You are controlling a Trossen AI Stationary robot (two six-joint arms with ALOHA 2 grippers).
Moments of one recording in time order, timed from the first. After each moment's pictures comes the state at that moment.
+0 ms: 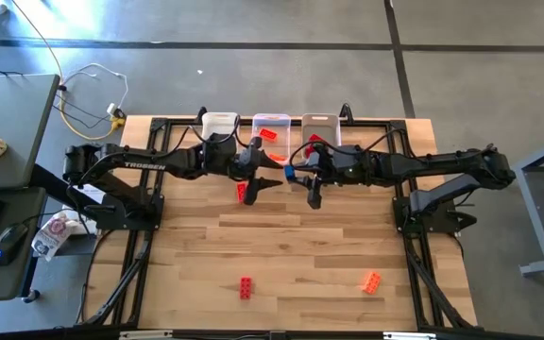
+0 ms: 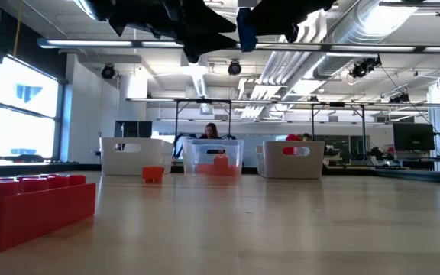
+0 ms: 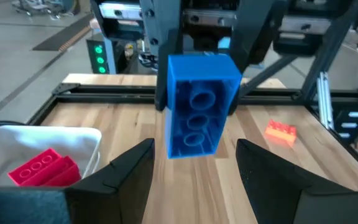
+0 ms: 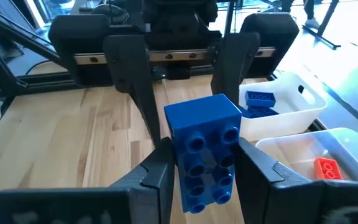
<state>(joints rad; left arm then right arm) 0.30 1.44 0.92 0.27 0.23 0.04 -0.02 1.29 1.01 -0.09 0.12 0.06</state>
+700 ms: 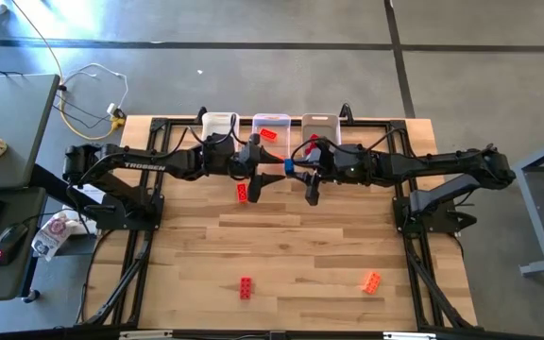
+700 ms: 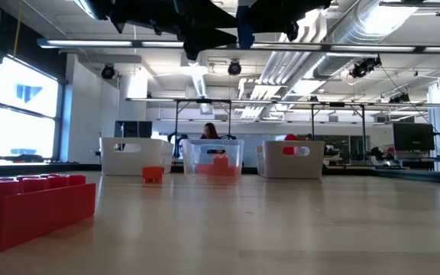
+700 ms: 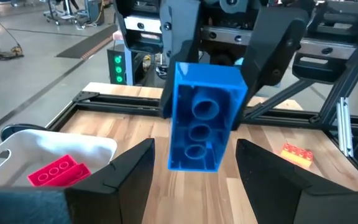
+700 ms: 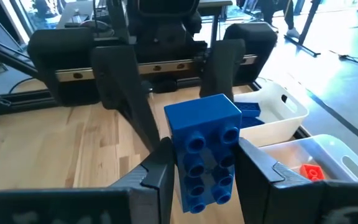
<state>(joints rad) 0.29 1.44 0.92 0.33 0.14 -0.02 -0.02 1.29 1.01 -0.04 0.18 0.07</state>
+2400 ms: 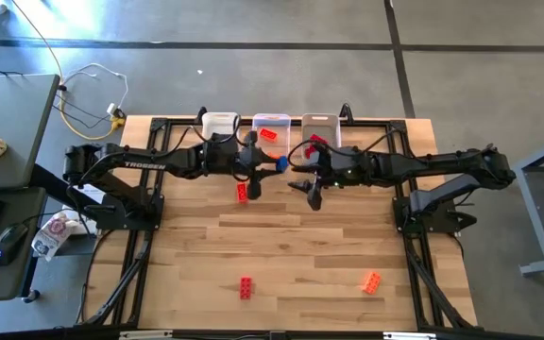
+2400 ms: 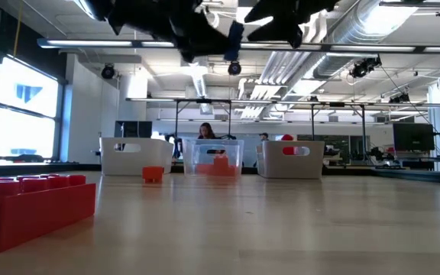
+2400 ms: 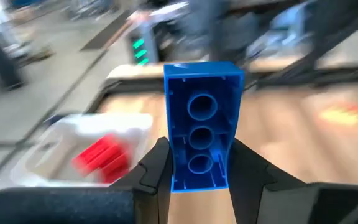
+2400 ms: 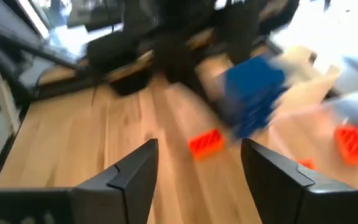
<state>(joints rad) 0.31 1.44 0.92 0.23 0.06 0.15 -0.02 1.29 1.01 -0.12 0.11 0.21</state>
